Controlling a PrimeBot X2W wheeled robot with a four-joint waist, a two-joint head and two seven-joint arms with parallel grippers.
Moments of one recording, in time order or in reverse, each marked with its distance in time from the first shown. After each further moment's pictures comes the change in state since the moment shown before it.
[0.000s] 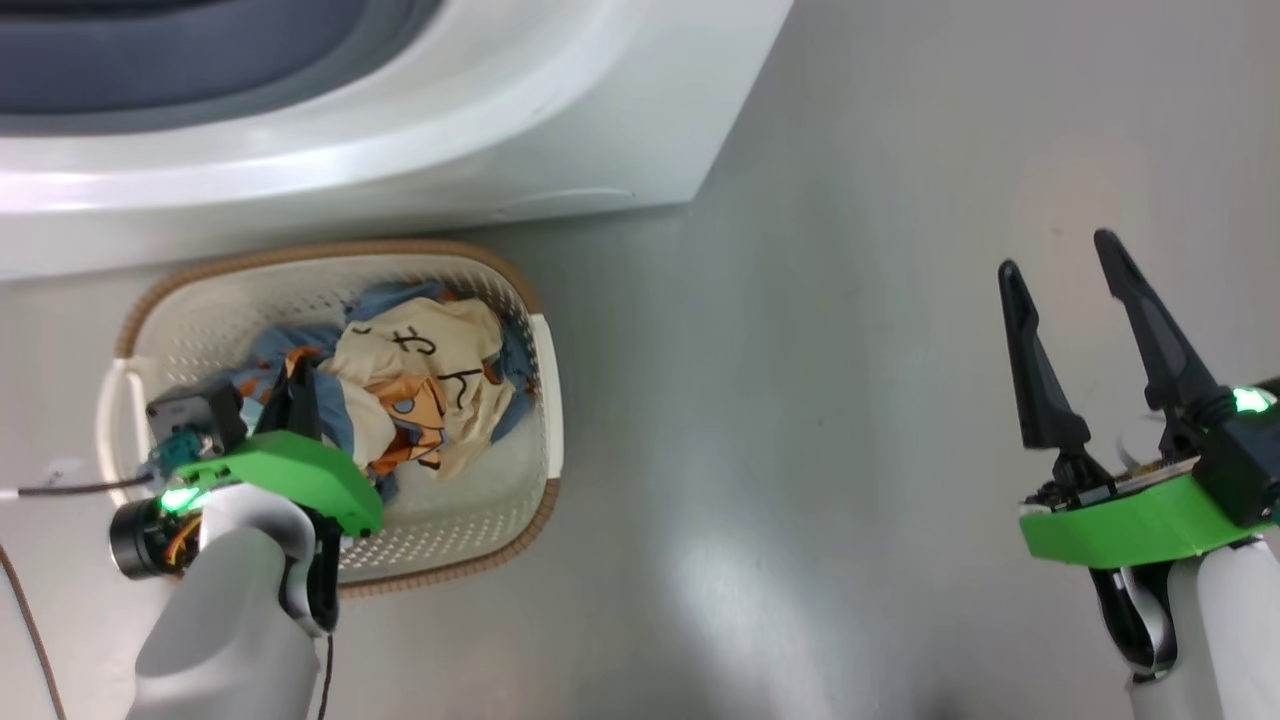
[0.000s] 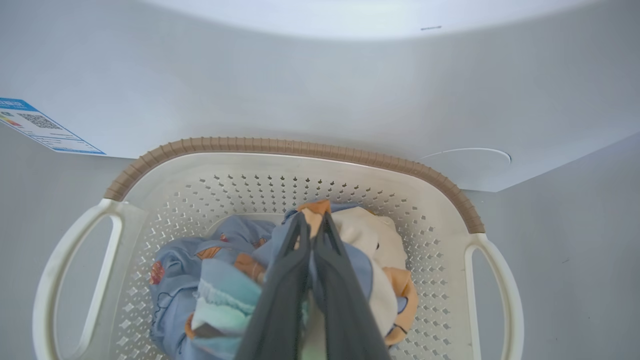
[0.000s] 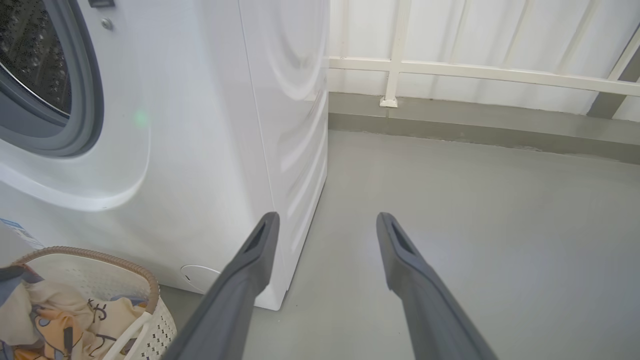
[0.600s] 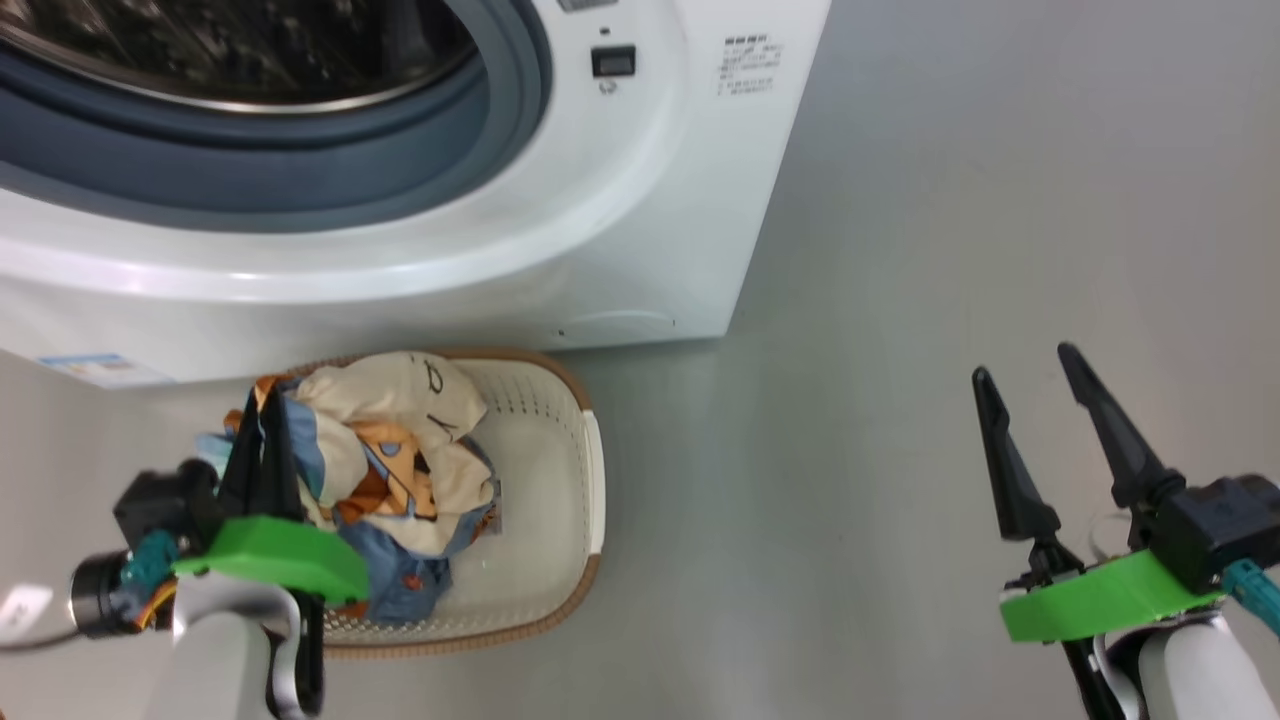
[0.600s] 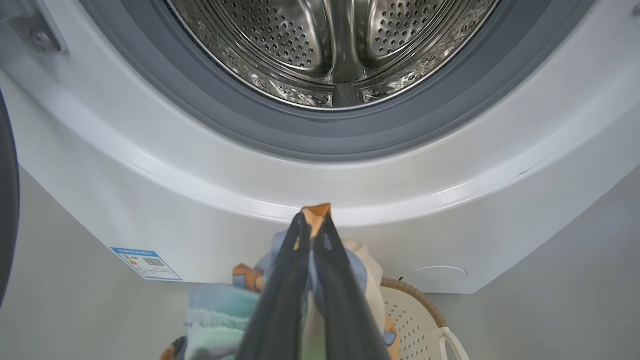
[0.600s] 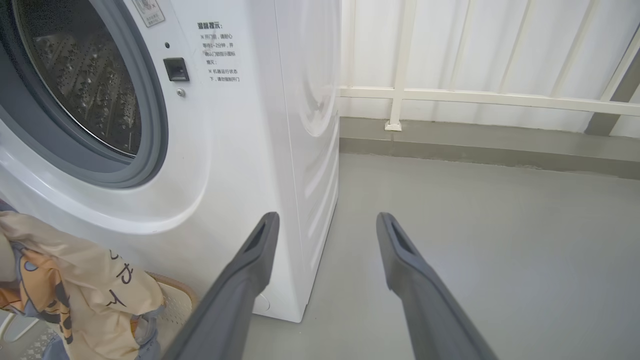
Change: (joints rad) left arm 0.323 -0.009 0.196 -0.504 0.242 0.025 0.000; right arm 0.129 0.035 -0.008 0.061 -0.008 0.000 0.000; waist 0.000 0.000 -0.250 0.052
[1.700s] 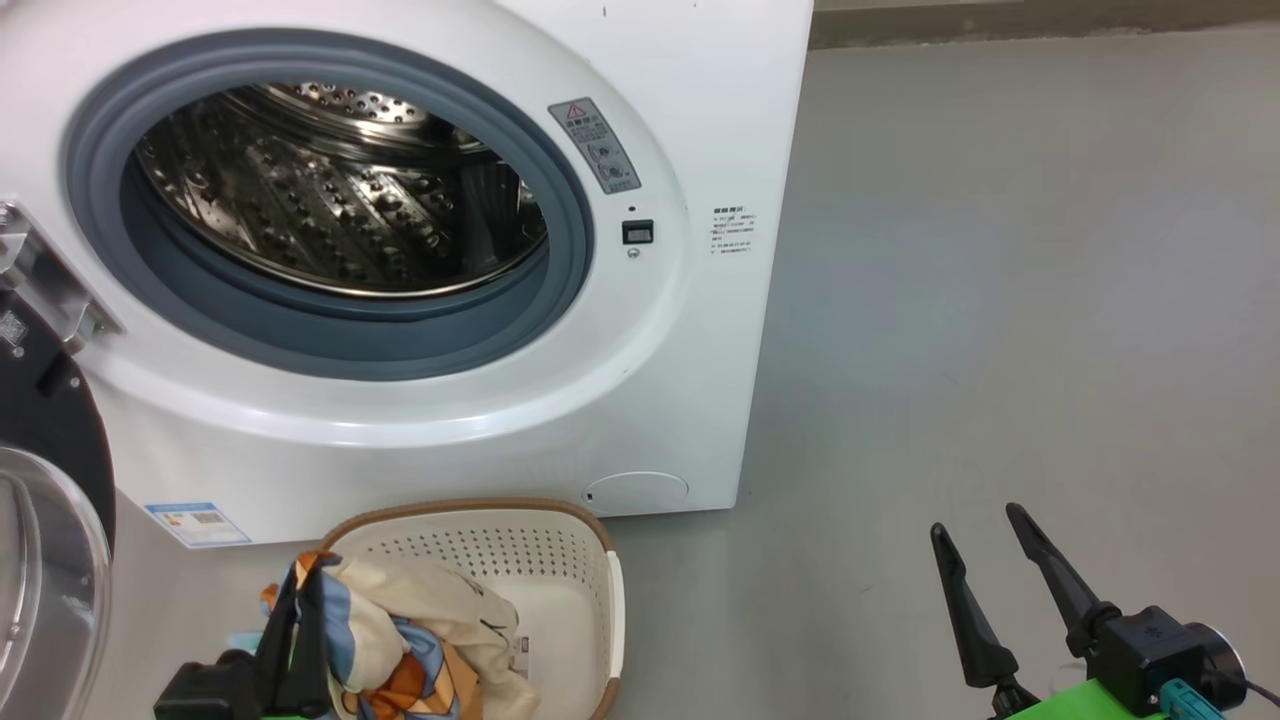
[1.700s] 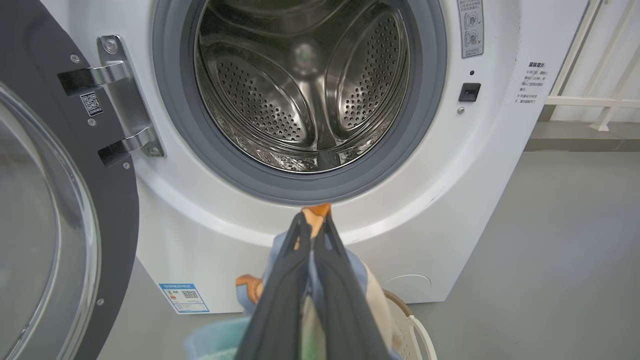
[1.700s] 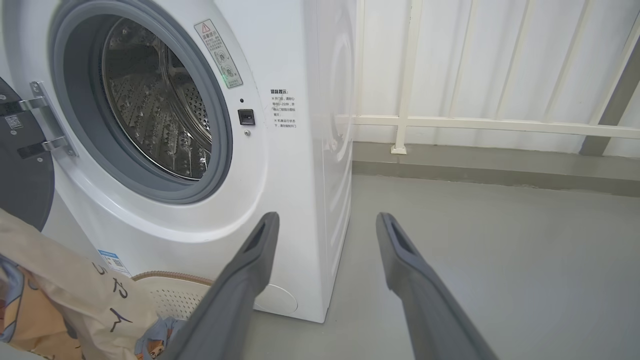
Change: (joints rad) left arm 0.395 0.020 -0.015 -0.320 0.082 0.000 0.037; right arm 0.198 0.053 0.025 0.046 -0.017 0.000 0.000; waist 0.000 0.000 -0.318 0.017
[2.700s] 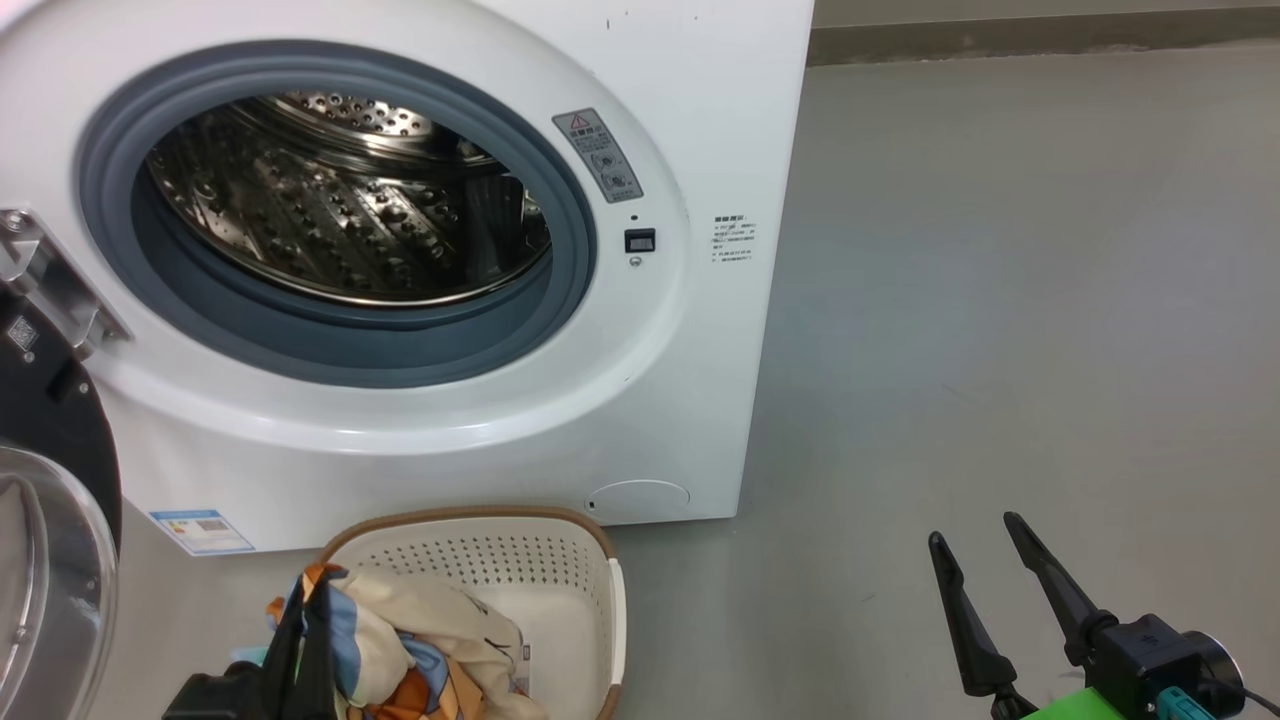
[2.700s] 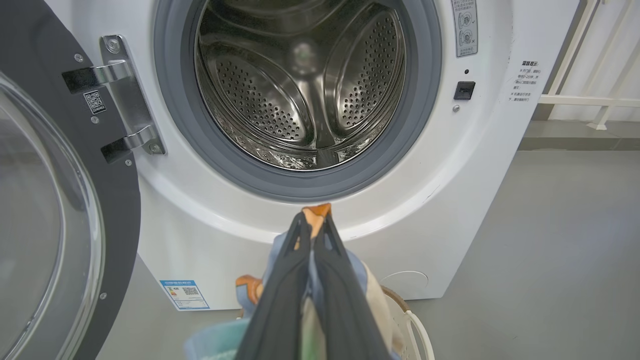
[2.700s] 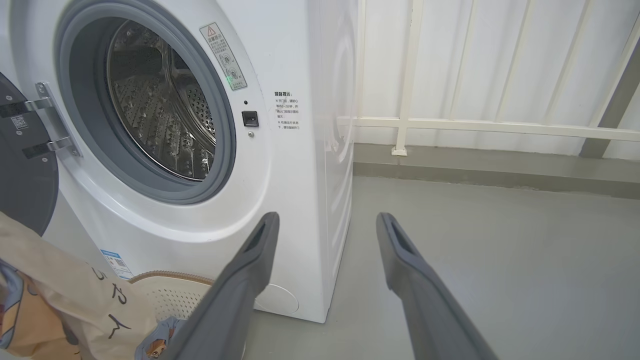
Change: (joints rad) left arm 0.024 0.009 -0.022 -0.009 -0.011 0.013 0.001; right arm 0.016 0.007 0.000 -0.002 -0.007 0.000 0.000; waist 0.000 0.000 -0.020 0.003
